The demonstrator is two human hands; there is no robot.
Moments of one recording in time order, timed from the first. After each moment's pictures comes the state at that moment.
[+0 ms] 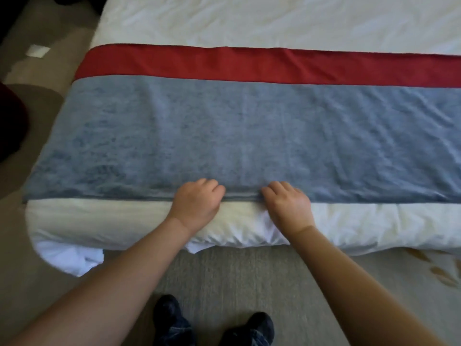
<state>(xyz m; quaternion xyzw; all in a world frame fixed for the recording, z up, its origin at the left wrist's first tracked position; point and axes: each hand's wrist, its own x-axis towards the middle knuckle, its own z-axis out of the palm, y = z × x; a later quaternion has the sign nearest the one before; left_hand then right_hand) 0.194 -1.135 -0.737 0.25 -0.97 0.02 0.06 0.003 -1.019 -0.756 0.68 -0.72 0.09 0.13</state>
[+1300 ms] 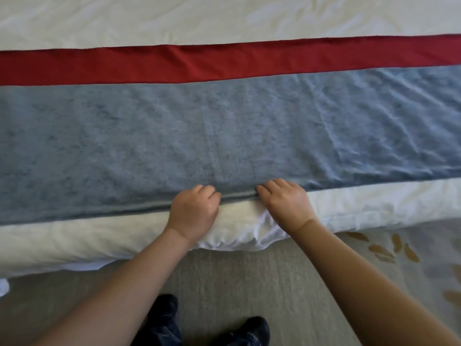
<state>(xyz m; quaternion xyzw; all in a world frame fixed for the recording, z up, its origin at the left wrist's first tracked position) -0.044 -0.999 -0.761 0.23 -0.97 0.00 0.09 -0.238 -0.879 -0.759 0.70 -0.70 0.04 0.11</state>
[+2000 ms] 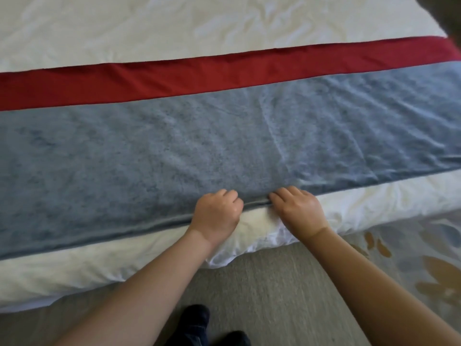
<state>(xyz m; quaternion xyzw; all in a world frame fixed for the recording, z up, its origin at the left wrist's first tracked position) -0.192 -0.937 -0.744 0.17 -0.98 -0.04 0.04 -0.356 -0.805 -0.762 0.66 -0.73 0.03 0.14</state>
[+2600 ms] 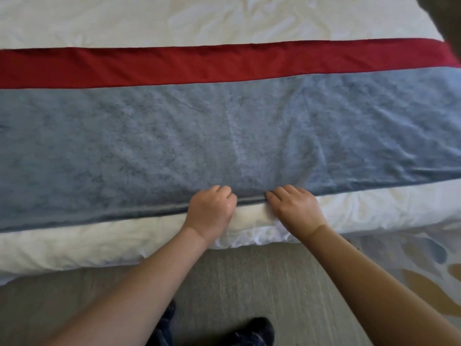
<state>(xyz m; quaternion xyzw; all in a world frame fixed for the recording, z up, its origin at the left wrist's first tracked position) -0.282 -0.870 -0.749 0.22 -0.98 -0.02 0.03 -0.456 -0.747 -0.764 0.70 -0.70 0.02 0.13</state>
